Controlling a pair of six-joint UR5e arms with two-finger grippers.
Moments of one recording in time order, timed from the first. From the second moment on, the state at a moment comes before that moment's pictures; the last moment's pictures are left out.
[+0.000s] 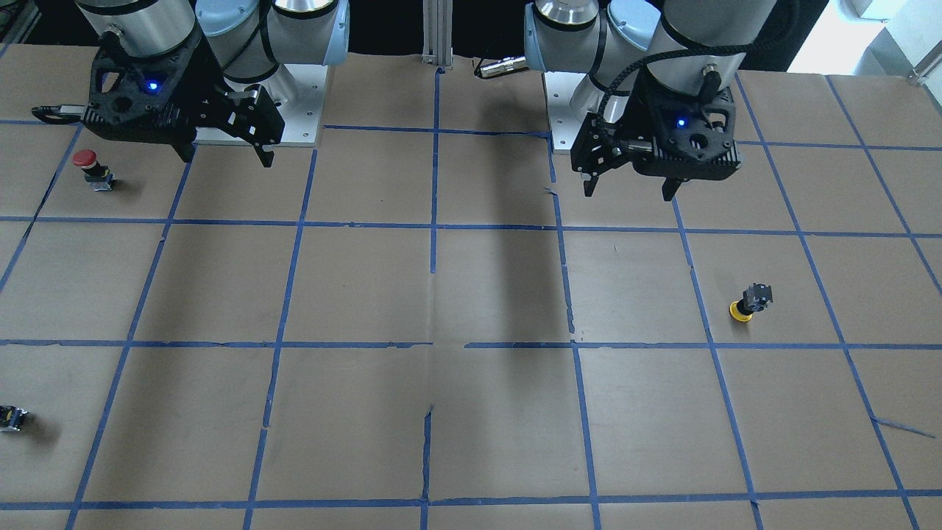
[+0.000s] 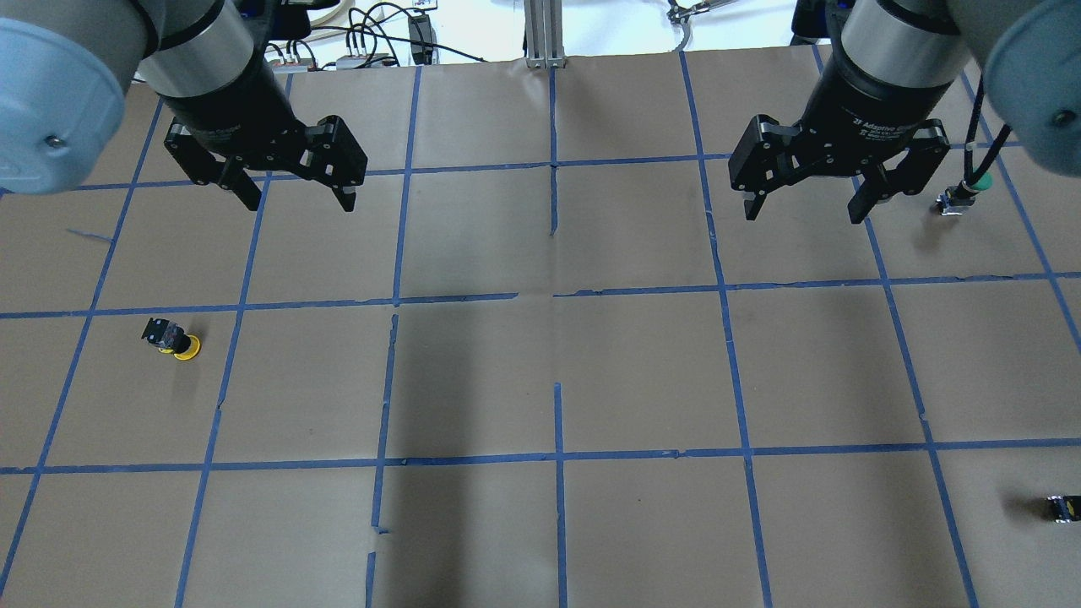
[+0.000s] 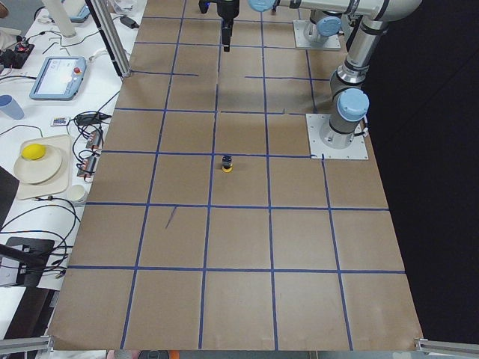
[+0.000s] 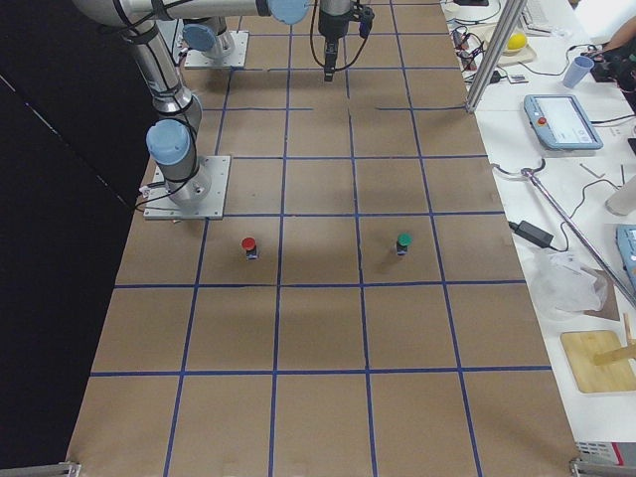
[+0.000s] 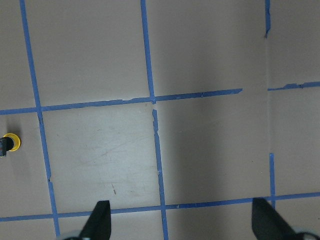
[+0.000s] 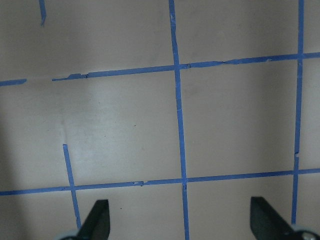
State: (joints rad) left arm -1.57 -1.60 -1.53 -1.59 1.58 0.02; right arm 1.58 -1.62 1.57 -1.48 -1.54 0.08
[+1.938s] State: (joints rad) left arm -1.03 -1.90 -1.86 -1.01 1.59 0.86; right arm 1.56 -1.56 1.52 -1.58 -1.52 0.13
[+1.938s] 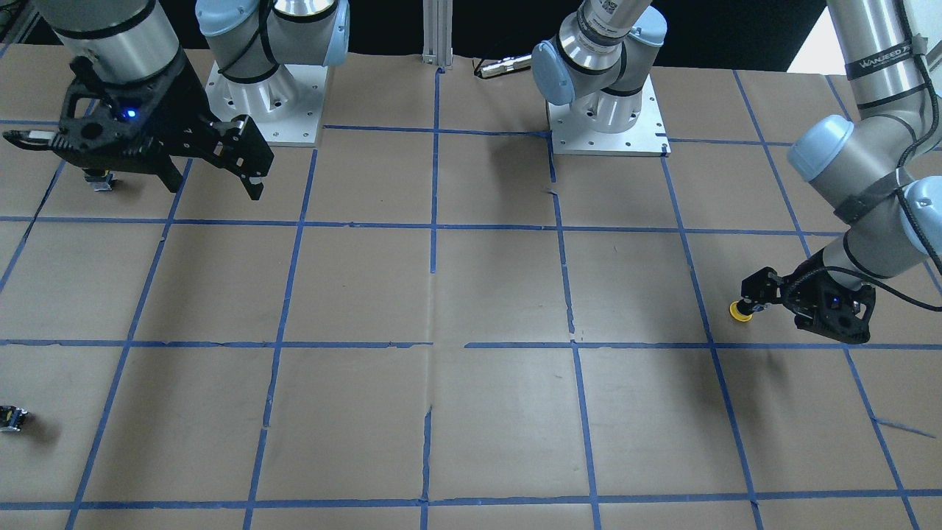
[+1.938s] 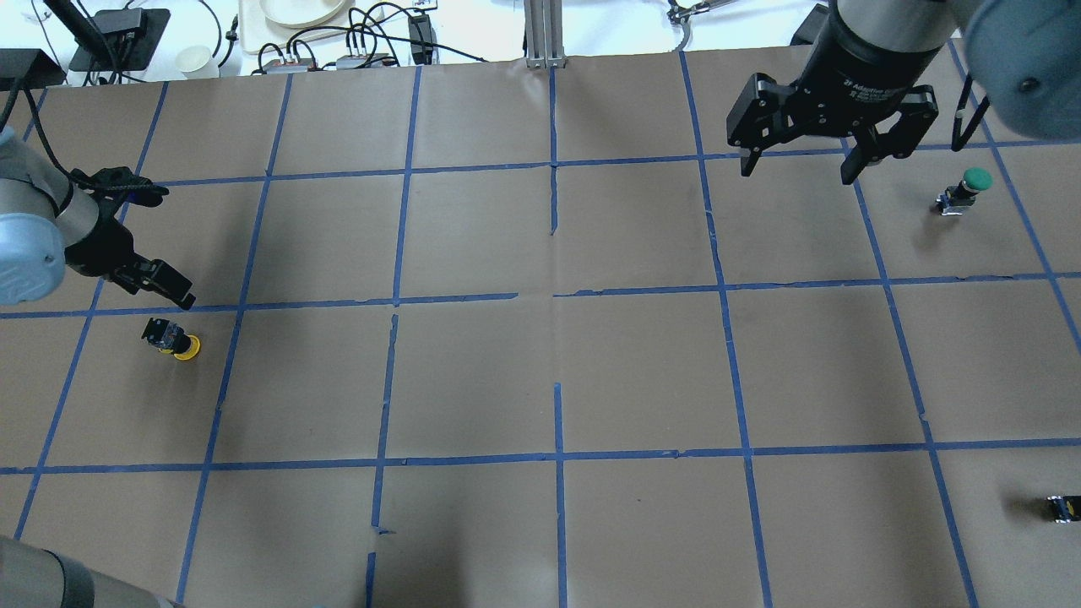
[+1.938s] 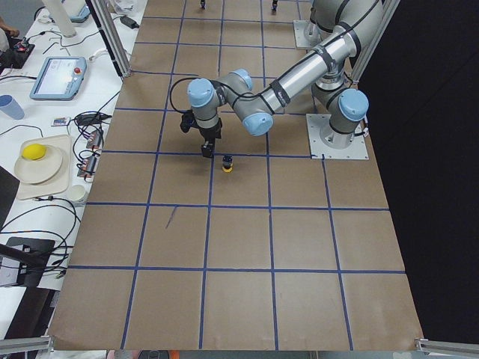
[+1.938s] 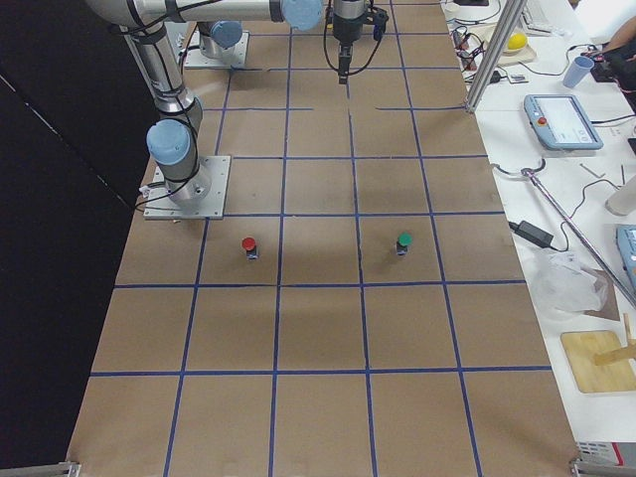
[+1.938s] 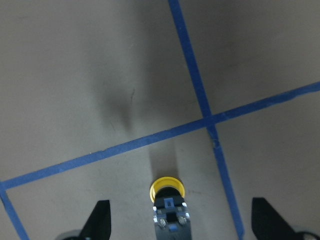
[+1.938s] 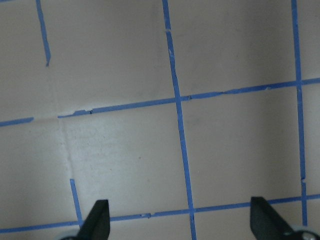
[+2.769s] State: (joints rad) left arm -1.03 -1.86 -1.92 -1.04 1.67 0.87; right arm 1.56 -1.50 1.50 -1.52 -1.53 0.14
